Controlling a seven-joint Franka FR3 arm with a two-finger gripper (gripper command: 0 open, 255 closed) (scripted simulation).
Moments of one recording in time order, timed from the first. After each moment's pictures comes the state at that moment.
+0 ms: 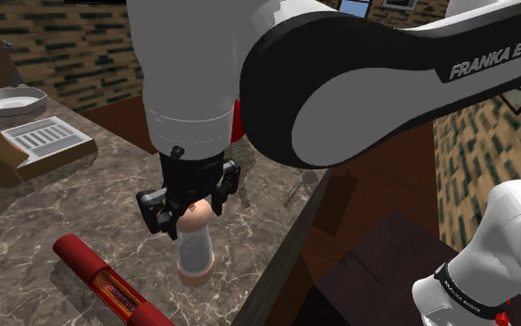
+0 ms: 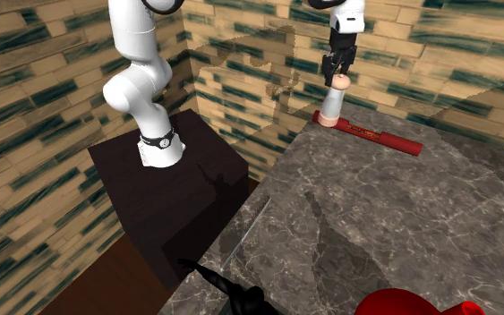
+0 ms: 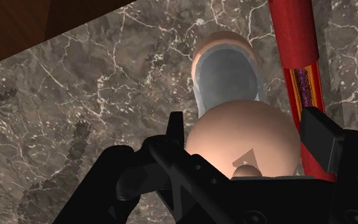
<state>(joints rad) 0.51 0.25 0.52 -1.63 -0.21 1.90 1.03</state>
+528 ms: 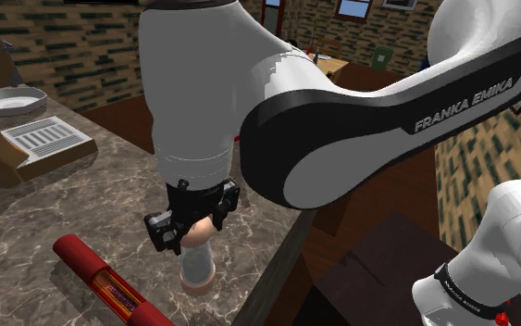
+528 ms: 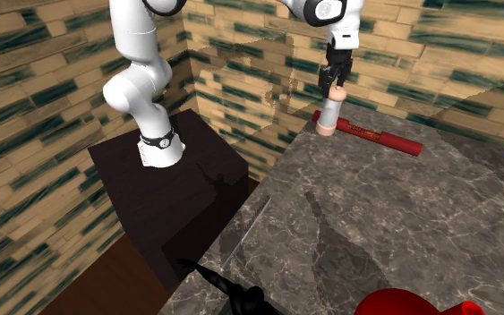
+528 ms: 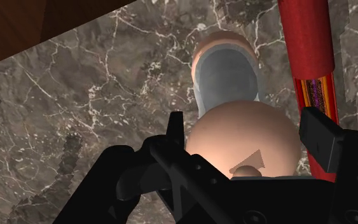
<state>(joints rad) 0.50 0.27 0.52 -1.72 -0.23 2.00 1.04</state>
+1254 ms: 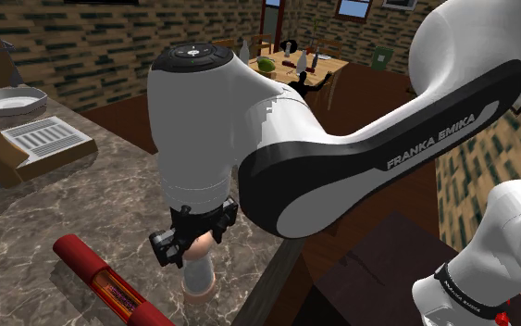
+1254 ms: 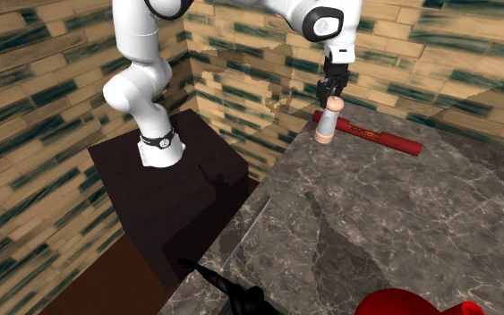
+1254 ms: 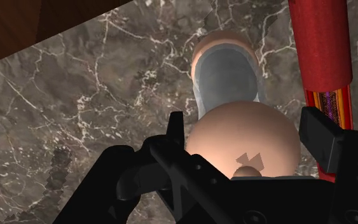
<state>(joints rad) 0.51 0.31 0.51 -1.78 -0.25 2.09 1.07</state>
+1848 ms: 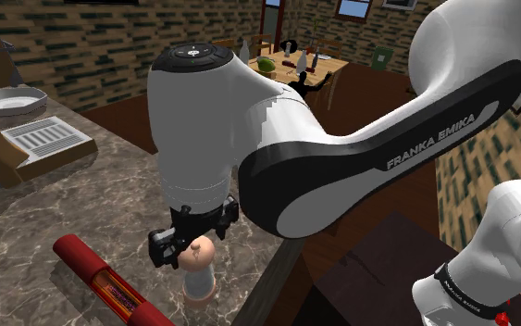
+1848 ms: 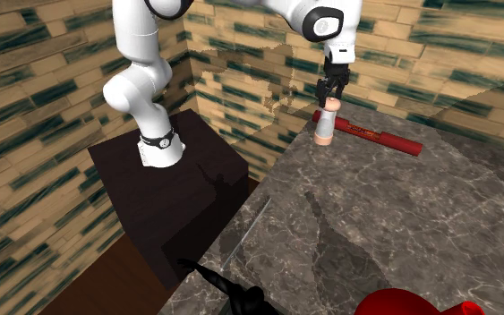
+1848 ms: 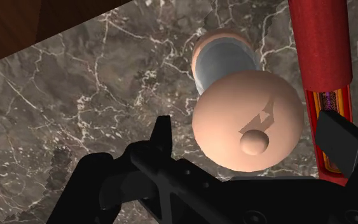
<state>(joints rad) 0.51 0.31 0.51 -1.78 -0.25 2.09 1.07</state>
